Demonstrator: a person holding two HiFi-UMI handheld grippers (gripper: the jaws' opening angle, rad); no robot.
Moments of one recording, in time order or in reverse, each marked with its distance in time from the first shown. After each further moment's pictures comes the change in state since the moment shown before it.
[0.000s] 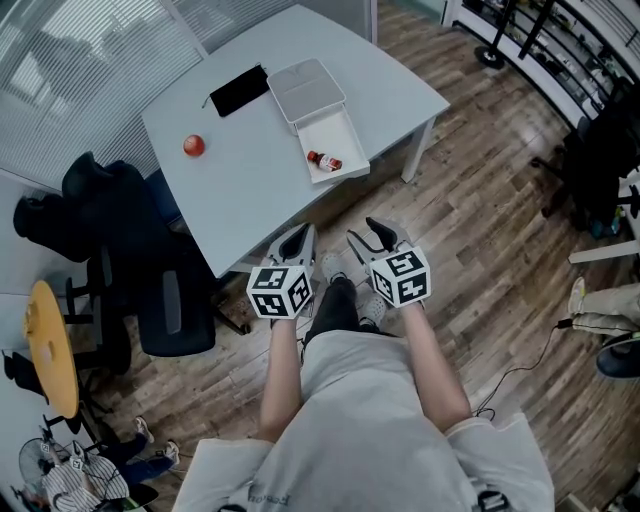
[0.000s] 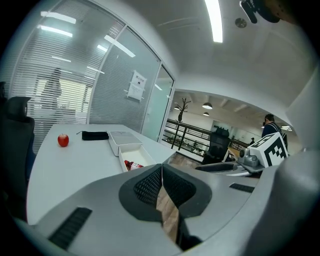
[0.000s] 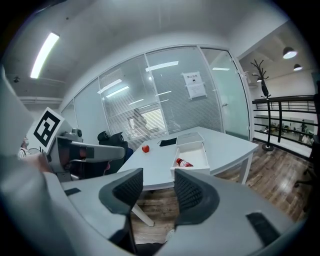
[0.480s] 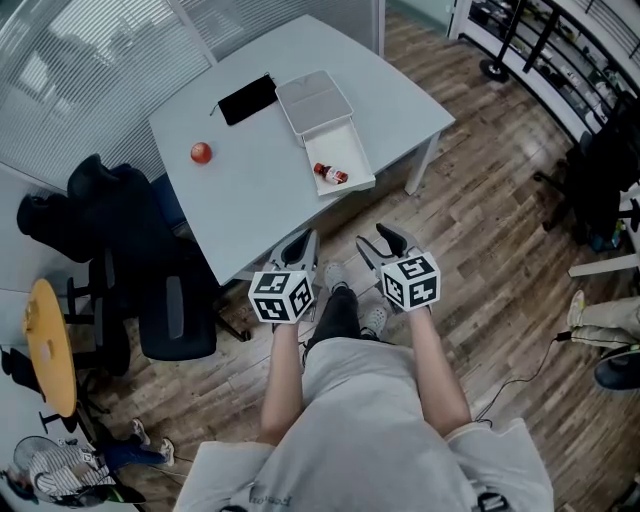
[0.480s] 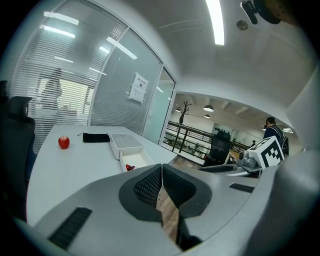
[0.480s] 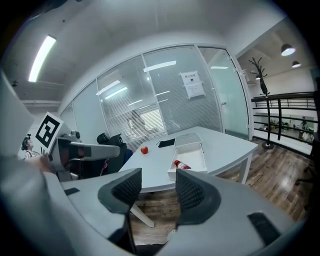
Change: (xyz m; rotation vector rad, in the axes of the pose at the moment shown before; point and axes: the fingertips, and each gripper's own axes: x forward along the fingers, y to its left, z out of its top) left arm 0.001 0.008 0.017 -0.015 -0.026 0.007; right arm 0.000 -0.015 0.012 0.021 -0.001 0.002
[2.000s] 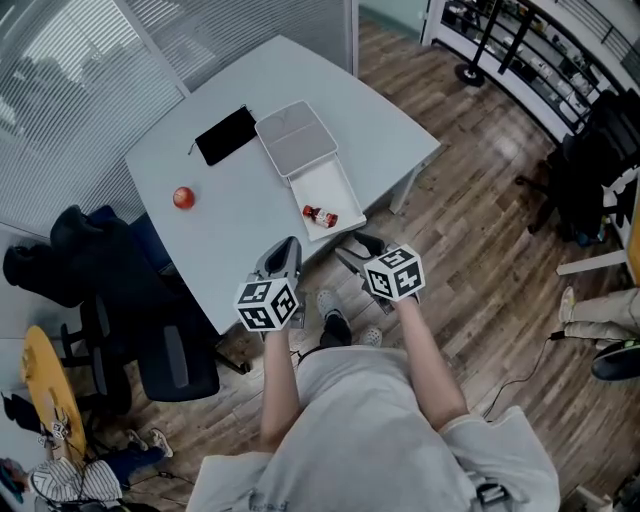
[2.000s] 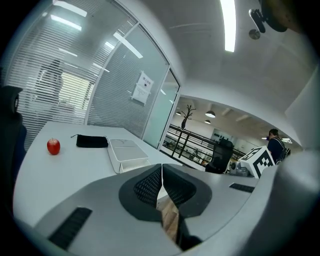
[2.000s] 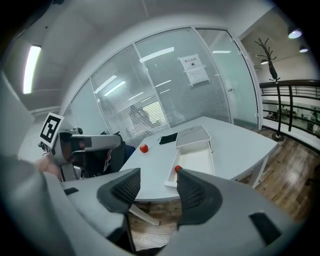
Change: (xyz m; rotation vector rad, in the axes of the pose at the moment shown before) left arm 0.069 0.060 0.062 -0.066 -0.019 -0.033; right arm 0.092 -0.033 0.040 0.059 0.113 0.089
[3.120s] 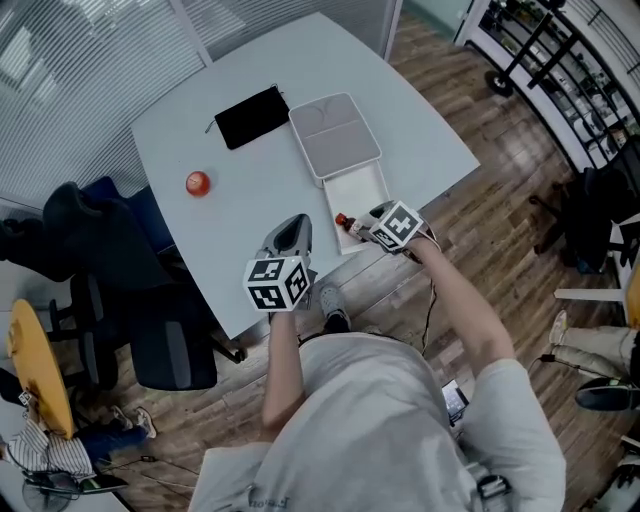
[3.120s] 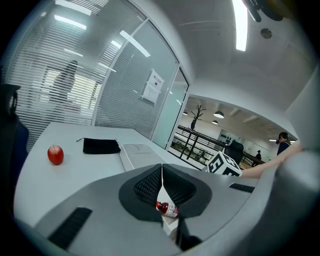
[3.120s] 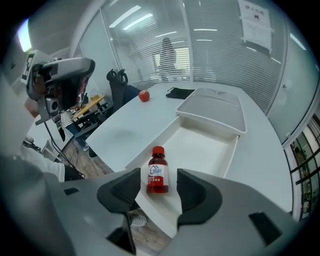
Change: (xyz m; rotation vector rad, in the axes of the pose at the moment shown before) left arm 0.052 0.097 0.041 -0.031 0.006 0.062; right arm 0.150 -0.086 -0.020 -0.395 0.624 0.083
